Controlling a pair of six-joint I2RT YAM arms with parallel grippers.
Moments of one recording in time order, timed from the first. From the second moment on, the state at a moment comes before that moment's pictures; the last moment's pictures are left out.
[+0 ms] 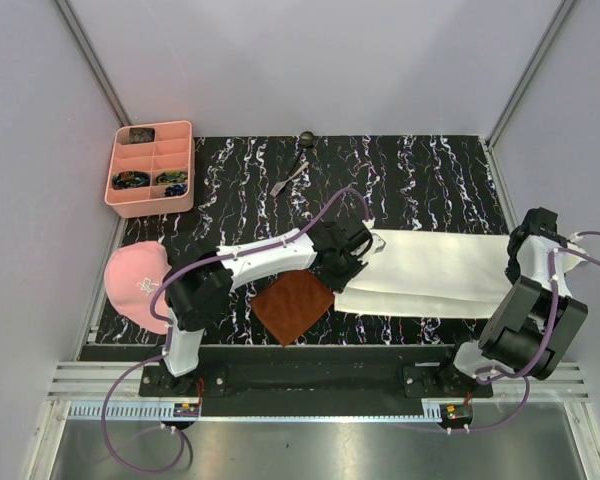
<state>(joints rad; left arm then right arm) -1.00 1.95 1.53 -0.74 0.12 -0.14 -0.54 1.40 0.94 -0.78 0.57 0.68</state>
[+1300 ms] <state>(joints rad) -0.72 2.34 1.94 -0.65 0.30 -0.47 -0.40 1.88 1.31 -0.55 0.11 0.50</state>
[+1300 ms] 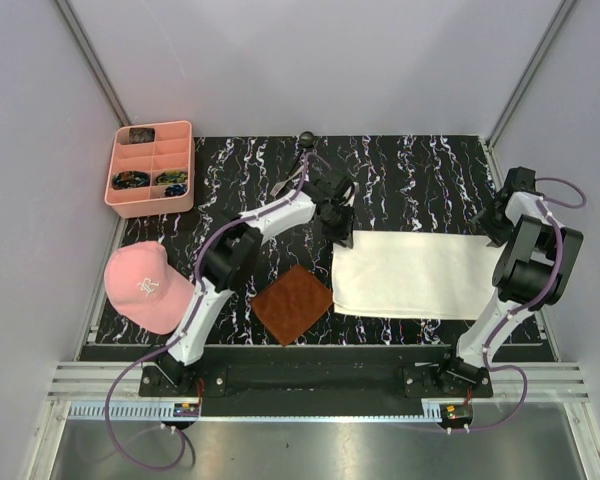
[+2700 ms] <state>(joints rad) -0.42 1.94 1.63 -0.44 0.28 -0.56 -0.33 1.62 1.23 -0.73 0.09 0.51</state>
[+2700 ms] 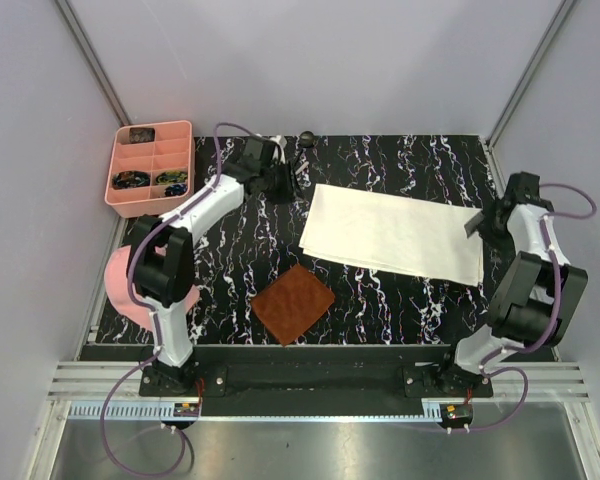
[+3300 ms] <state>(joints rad) -0.51 1.80 1.37 -0.49 0.28 -0.53 -0.51 1.44 0.78 -0.58 0.20 0.73</state>
